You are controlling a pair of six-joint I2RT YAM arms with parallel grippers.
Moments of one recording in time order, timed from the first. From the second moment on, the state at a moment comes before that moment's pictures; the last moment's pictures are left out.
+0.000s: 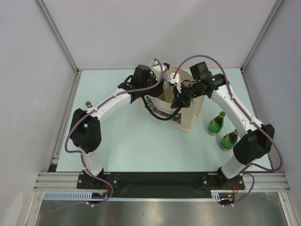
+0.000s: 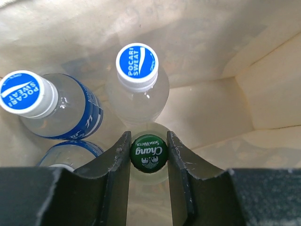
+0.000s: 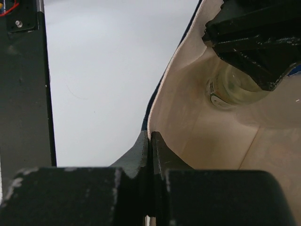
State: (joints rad) left arm -0.58 1.83 1.55 -0.26 0.25 0.06; right arm 0.43 1.60 1.63 -0.99 -0.80 -0.76
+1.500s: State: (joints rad) left arm -0.59 1.34 1.44 -0.19 0.10 0.01; right arm 0.32 1.56 1.79 -1.16 -0.85 -0.81
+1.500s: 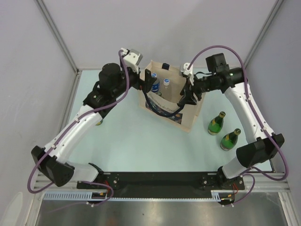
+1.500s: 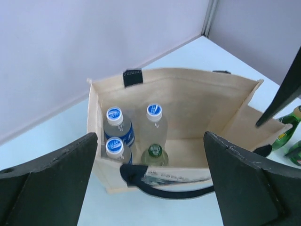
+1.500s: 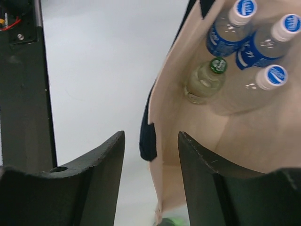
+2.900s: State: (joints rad) left arm -0.46 1.09 1.06 -0.17 0.04 -0.34; right arm -0.15 1.30 1.30 -1.02 -0.41 -0.60
